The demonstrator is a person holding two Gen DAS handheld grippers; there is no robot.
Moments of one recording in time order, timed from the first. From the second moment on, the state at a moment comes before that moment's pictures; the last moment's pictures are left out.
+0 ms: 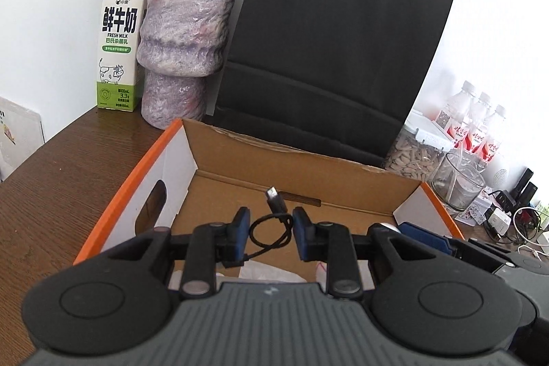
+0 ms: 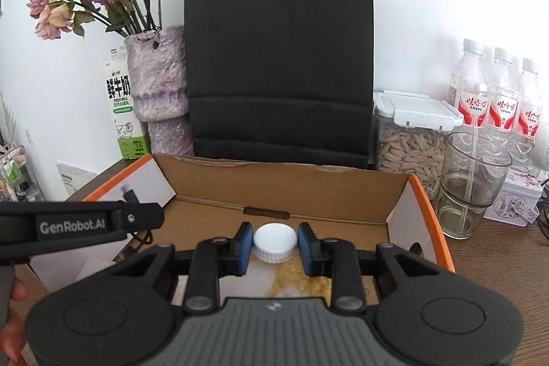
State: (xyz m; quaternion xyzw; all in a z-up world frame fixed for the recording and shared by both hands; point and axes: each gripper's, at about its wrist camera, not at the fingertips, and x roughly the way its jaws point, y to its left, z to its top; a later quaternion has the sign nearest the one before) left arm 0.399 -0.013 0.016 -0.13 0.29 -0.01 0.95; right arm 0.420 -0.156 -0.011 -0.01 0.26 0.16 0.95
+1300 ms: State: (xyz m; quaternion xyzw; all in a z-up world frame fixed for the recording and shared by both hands) left arm 0.280 -0.009 0.072 -0.12 0.18 -0.03 0.98; right arm 0.327 -0.175 0.030 -0.03 0.23 0.17 0.96
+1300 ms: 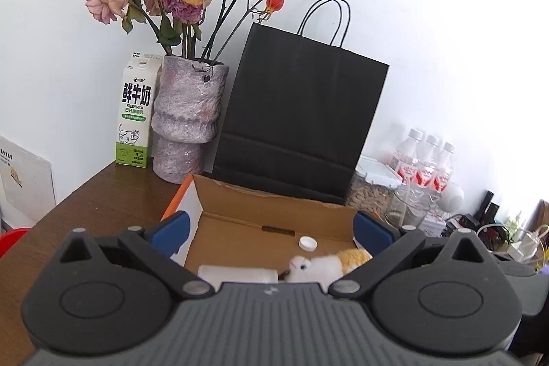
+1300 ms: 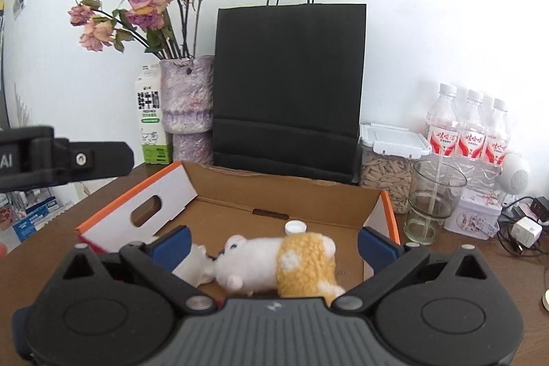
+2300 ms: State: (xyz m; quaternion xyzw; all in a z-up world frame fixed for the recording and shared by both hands) left arm 0.100 0.060 -0.009 -0.09 0.25 0.04 0.96; right arm 0.142 -0.264 -0.038 -0.03 0.32 0.11 0.94
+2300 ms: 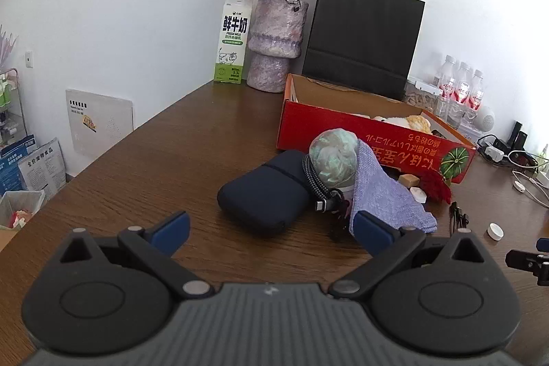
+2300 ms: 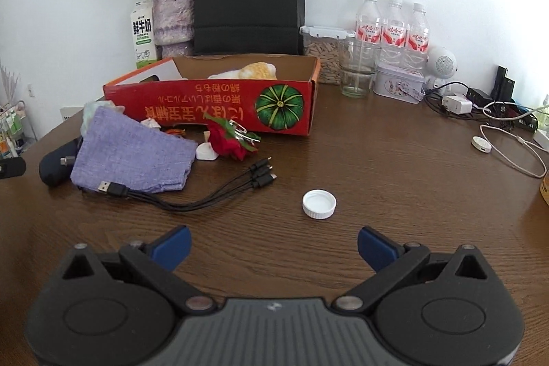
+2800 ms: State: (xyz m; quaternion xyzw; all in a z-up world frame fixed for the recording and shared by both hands) left arm 0.109 0.058 -0.012 -0.08 0.27 0.04 0.96; right arm 0.146 -0.269 -0.045 -0.02 0.33 0.09 0.94
